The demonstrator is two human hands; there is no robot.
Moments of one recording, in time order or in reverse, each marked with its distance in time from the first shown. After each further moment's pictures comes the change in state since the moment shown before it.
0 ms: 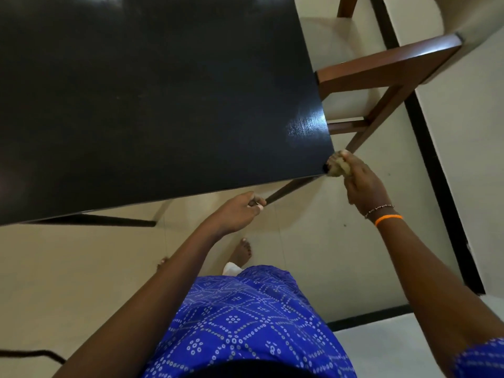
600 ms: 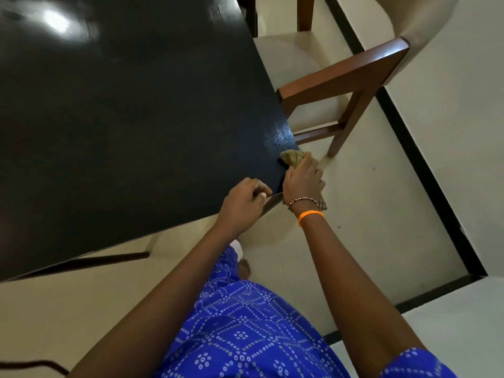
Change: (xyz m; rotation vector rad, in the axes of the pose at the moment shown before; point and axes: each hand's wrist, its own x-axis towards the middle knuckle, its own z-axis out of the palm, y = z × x) left_hand 0.039 0.066 0.014 0.171 0.267 0.250; right_hand 0.053 -0.091 0.032 -0.011 0.050 0.733
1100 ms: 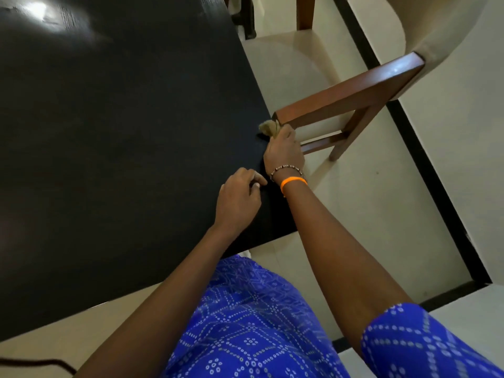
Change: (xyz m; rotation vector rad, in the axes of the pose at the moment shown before) left_hand 0.102 0.023 -0.020 0.044 0.141 0.042; right_hand 0.127 -0.081 0.004 -0.029 -0.044 -0.158
